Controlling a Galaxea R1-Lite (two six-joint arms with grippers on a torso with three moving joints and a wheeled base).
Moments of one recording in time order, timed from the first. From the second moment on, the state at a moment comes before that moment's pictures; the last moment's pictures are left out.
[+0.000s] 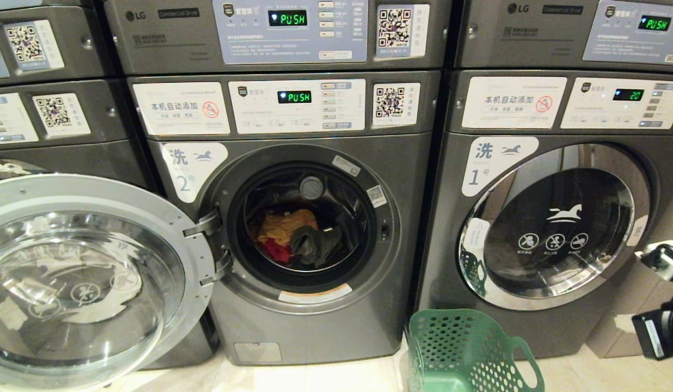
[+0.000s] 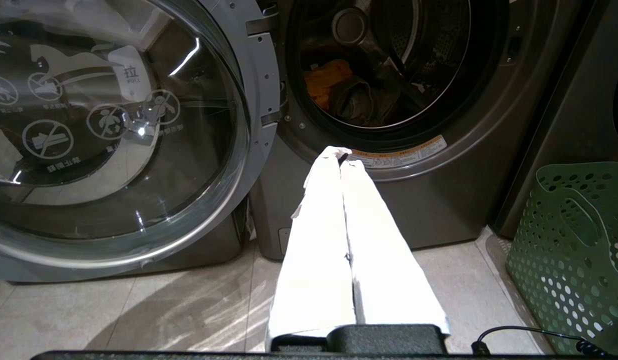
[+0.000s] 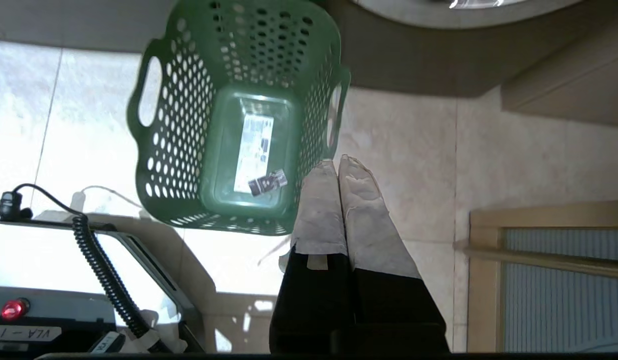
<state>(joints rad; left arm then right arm) -0.01 0.00 0.00 0.00 -0.02 0.05 -0.26 1.31 -0.55 -0.01 0.15 -0.31</state>
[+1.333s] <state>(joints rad) -0.01 0.00 0.00 0.00 -0.02 0.05 -0.01 0.00 0.00 0.00 0.02 -0.07</state>
